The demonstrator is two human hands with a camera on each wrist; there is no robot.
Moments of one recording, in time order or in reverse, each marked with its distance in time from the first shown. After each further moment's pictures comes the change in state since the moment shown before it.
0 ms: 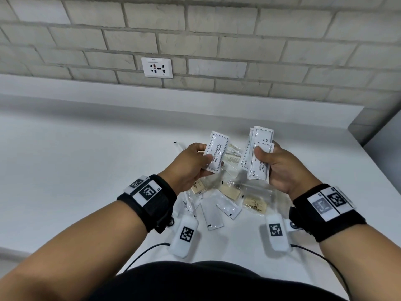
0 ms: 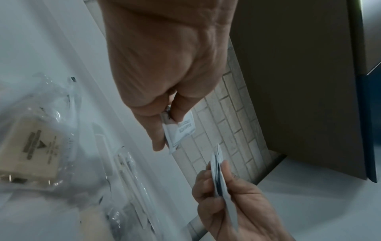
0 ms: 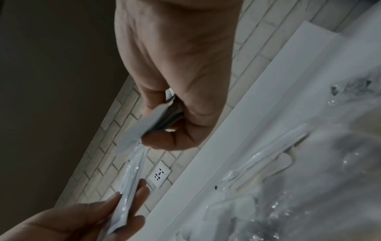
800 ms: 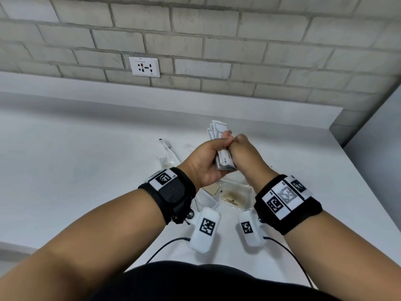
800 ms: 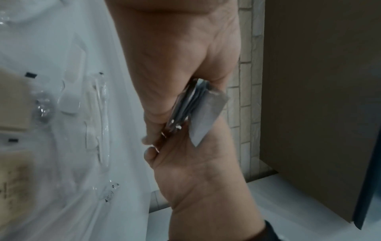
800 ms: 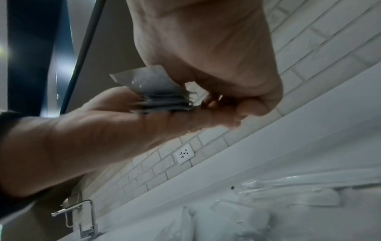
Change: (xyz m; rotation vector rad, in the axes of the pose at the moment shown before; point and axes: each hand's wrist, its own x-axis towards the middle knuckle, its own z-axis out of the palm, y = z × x) left_hand -0.005 0.007 0.096 -0.489 -0.220 -0.122; right_hand -0.012 -0.010 0.031 -0.788 0.221 -0.131
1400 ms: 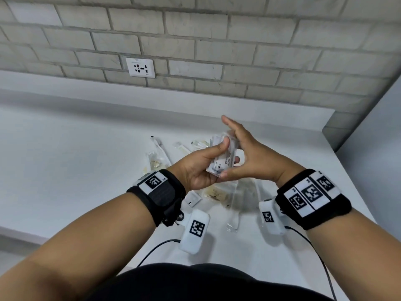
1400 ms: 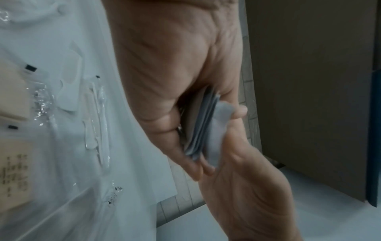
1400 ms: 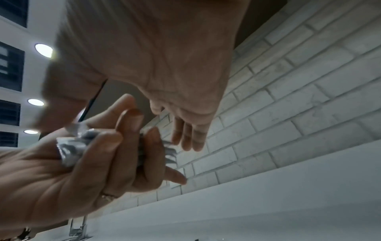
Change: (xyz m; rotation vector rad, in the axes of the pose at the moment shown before) left_hand -0.015 -0.022 0.019 0.198 -0.120 -0.071; right_hand -0.021 0.010 -0.083 -0.280 -0.510 -0.467
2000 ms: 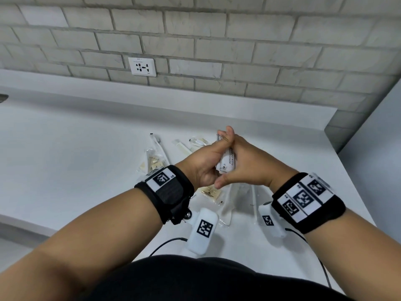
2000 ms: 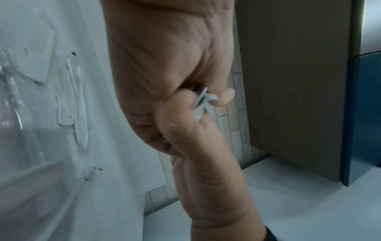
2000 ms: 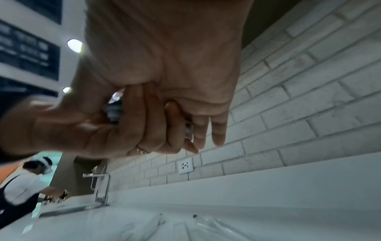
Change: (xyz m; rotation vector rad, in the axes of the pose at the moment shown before) left_hand 0.020 -0.017 0.051 0.021 0.162 0.055; right_hand -0.020 0.011 -0.008 -0.158 -0.033 0.070
